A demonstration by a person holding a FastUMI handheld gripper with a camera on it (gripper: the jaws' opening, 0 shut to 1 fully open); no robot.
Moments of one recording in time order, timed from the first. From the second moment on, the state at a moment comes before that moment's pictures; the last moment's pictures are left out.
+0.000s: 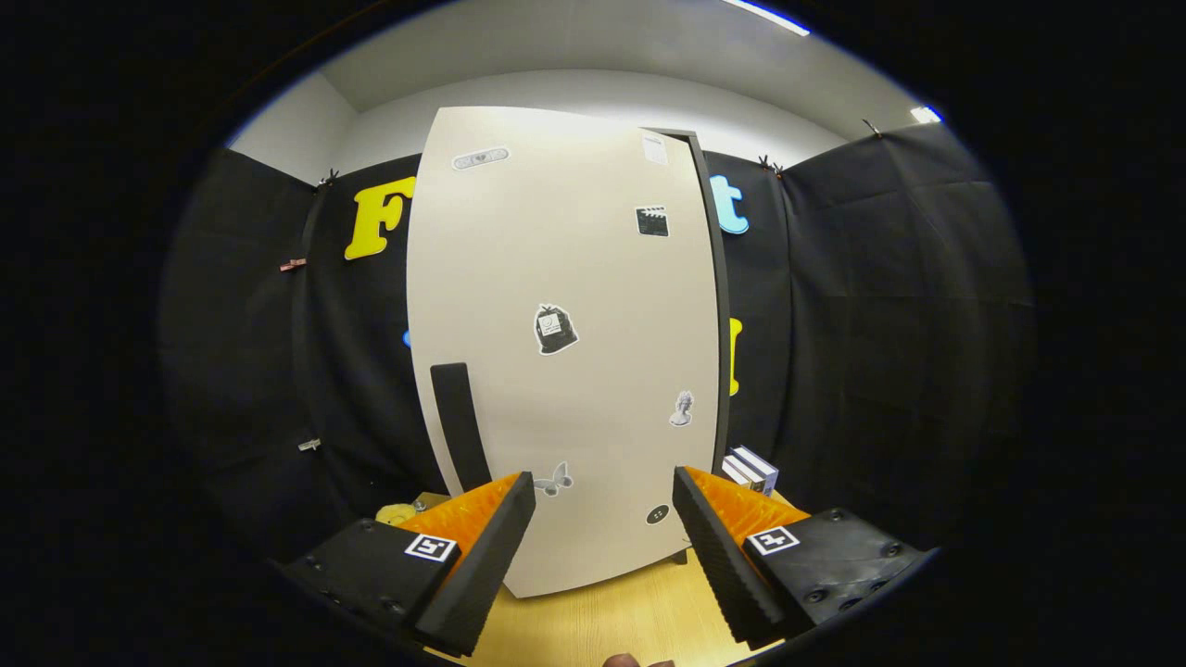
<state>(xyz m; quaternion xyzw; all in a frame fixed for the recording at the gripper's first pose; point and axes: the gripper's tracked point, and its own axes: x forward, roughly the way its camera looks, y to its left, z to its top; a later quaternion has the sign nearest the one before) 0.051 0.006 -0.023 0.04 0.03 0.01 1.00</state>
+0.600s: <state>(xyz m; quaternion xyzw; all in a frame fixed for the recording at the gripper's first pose) 0.053 0.010 -0.021 0.03 0.02 0.01 1.00</state>
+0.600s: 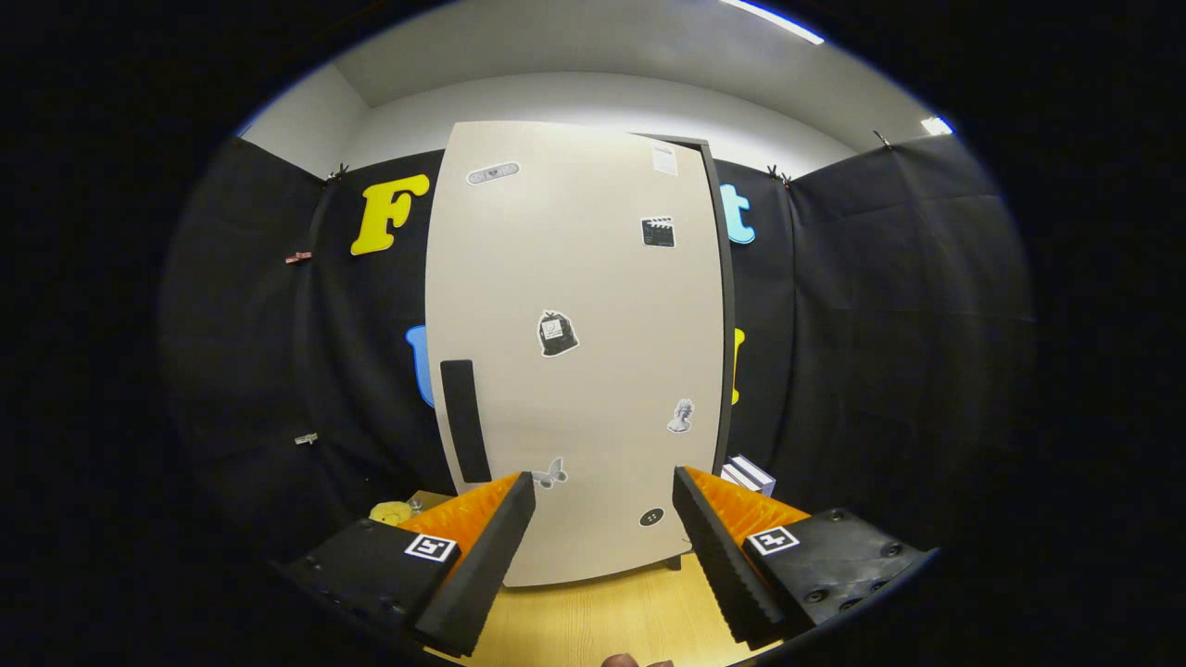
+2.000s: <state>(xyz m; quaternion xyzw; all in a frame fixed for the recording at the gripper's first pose) 0.052 0.015 -0.012 0.02 0.00 0.02 1.00</state>
